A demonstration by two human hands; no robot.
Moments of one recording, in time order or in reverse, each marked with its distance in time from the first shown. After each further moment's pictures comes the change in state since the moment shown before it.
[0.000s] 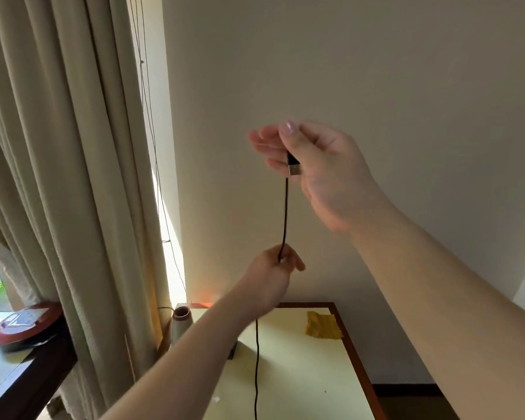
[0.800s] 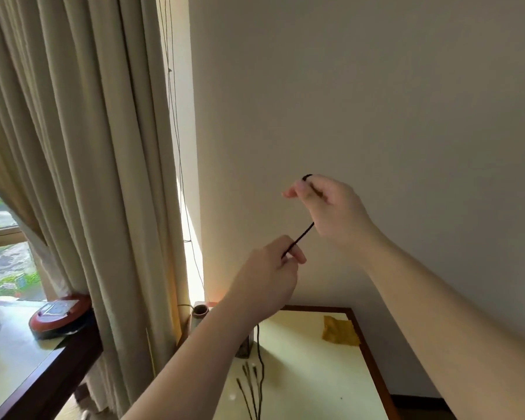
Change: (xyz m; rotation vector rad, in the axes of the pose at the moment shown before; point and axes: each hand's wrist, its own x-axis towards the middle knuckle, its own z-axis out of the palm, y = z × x) left_hand -0.026 0.017 -0.034 0.128 0.136 0.076; right_hand -0.001 0.065 -0.010 -0.581 0.067 0.070
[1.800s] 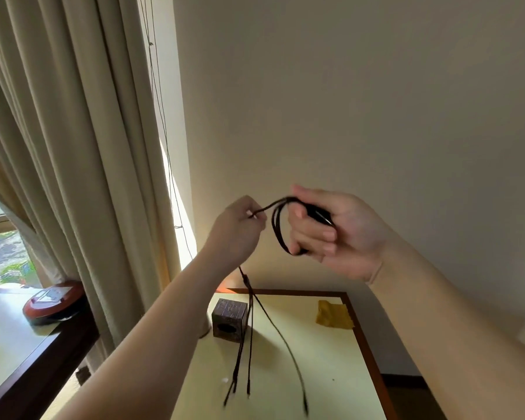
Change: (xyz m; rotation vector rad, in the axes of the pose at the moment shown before) left_hand 0.044 -0.004 -0.012 -0.044 0.171 -0.122; right_hand -0.042 -0.006 -0.023 1.002 -0.554 0.417
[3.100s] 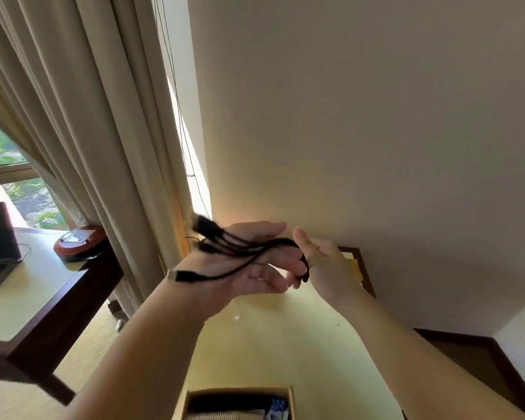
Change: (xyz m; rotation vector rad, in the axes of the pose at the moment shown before) left_hand -0.106 -0.017 -0.006 -0.649 -0.473 -0.623; right_hand -0.017 0.163 -0.027 -0.529 0.435 0.074
